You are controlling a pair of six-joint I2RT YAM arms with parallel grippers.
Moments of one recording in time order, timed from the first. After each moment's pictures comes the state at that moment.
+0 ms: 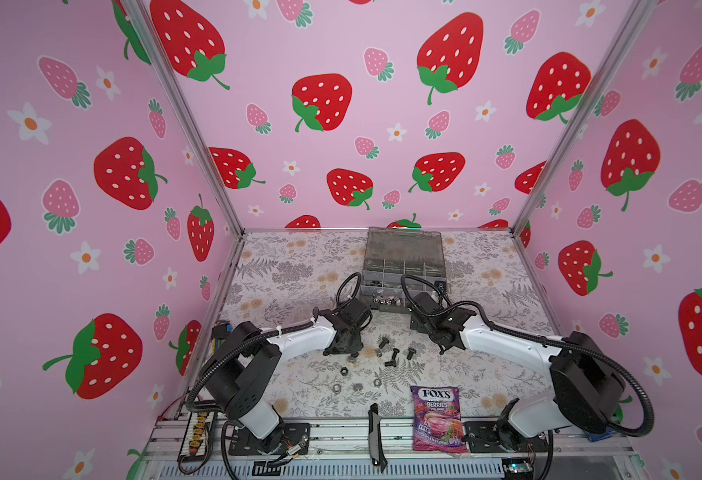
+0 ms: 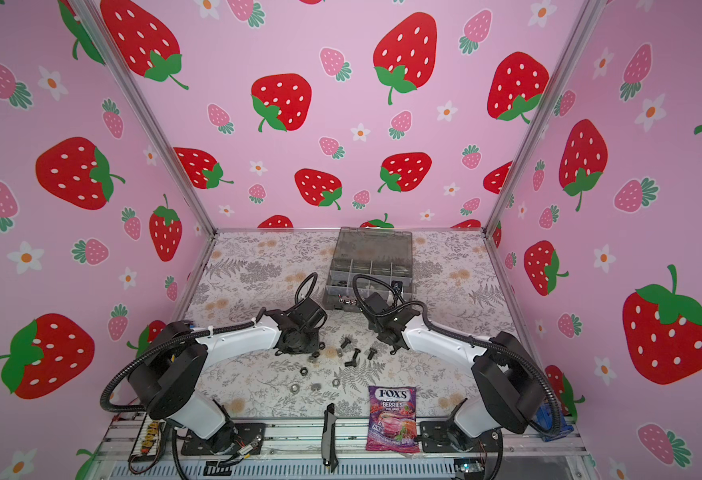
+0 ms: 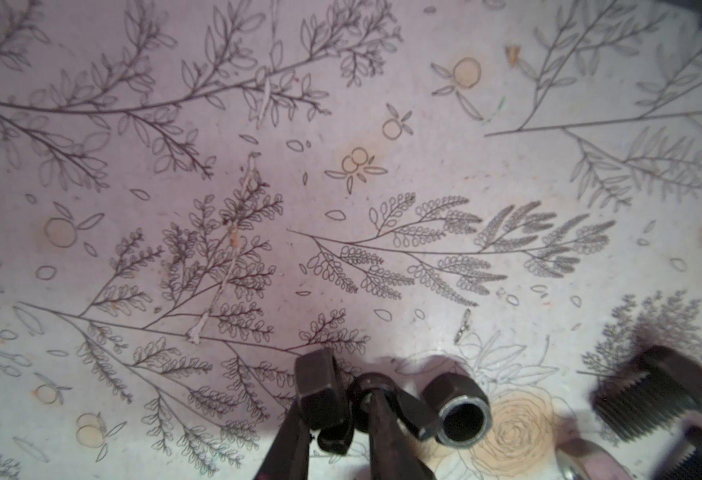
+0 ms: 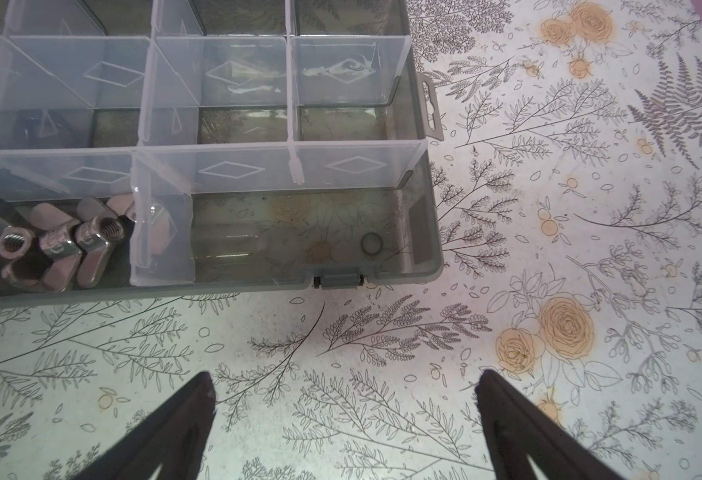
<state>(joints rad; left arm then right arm) -0.71 1.62 0.87 -0.56 -0.13 -0.76 0.87 1.49 0.89 -0.51 0.60 0.77</state>
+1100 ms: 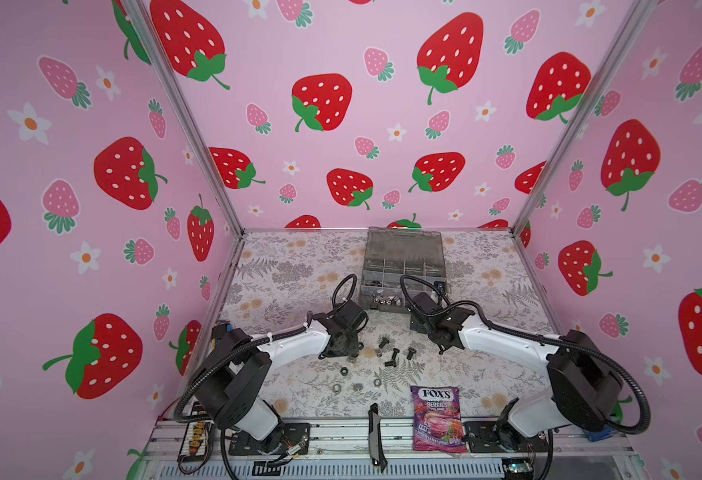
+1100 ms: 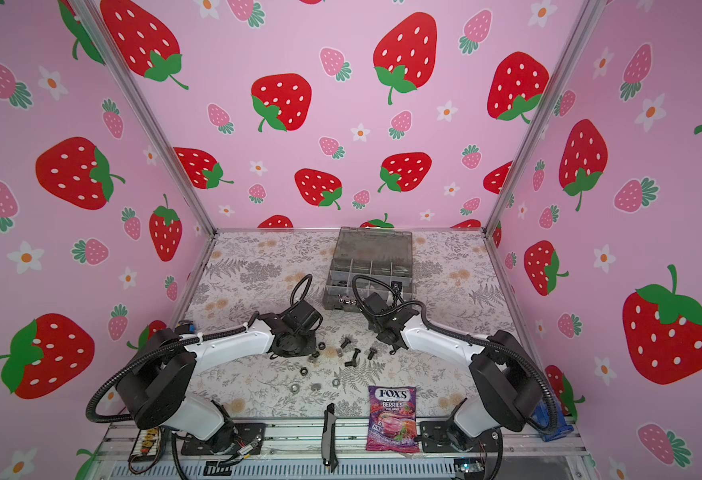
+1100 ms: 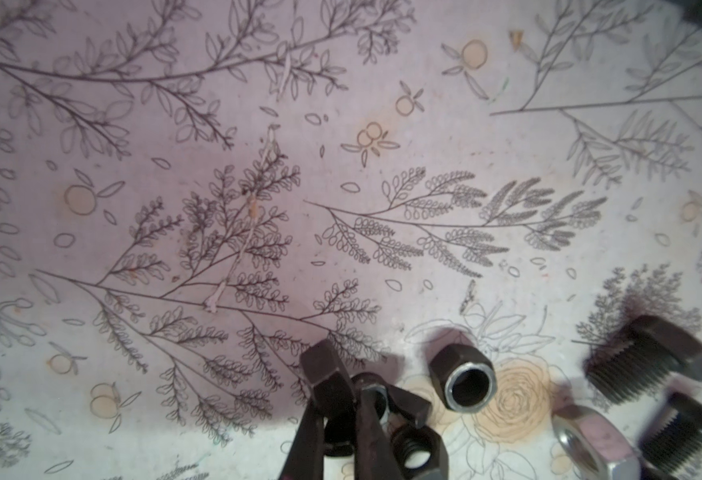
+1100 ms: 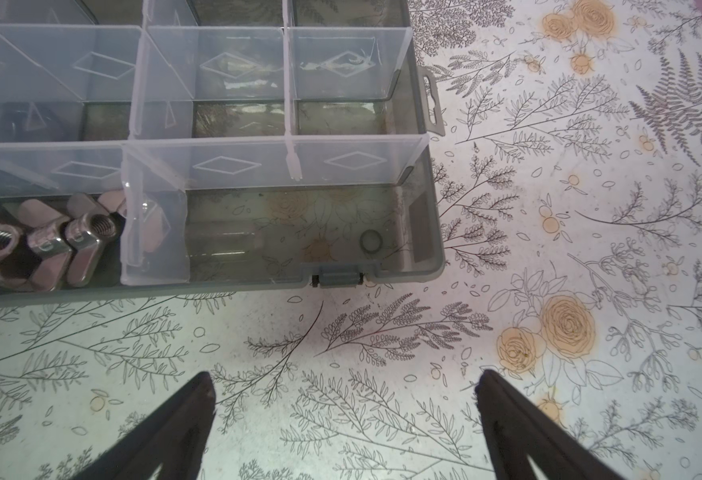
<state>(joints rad) -0.71 1.53 0.82 -0.56 -0.11 -0.77 0.87 1.50 0.89 -0.52 0.60 0.78</state>
